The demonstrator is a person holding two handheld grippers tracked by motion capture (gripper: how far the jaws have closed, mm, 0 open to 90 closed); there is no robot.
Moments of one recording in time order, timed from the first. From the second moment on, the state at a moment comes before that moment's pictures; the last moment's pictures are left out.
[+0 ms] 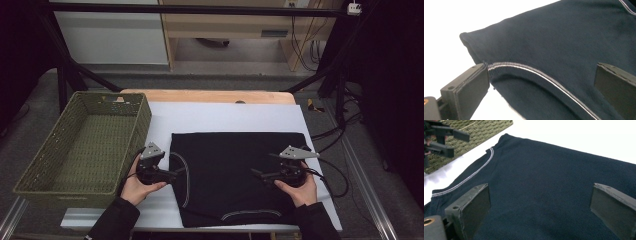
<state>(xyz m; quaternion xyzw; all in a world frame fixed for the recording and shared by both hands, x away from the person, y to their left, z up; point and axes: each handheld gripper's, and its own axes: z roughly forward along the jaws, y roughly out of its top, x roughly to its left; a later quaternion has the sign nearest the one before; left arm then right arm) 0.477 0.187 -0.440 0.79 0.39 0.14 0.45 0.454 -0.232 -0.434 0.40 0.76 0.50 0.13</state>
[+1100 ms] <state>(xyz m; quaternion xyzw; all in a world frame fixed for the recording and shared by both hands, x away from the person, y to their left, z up) 0.558 0.186 -0.461 0.77 0.47 0.18 0.39 0.447 -0.214 -0.436 0.39 0.77 0.49 0.12</state>
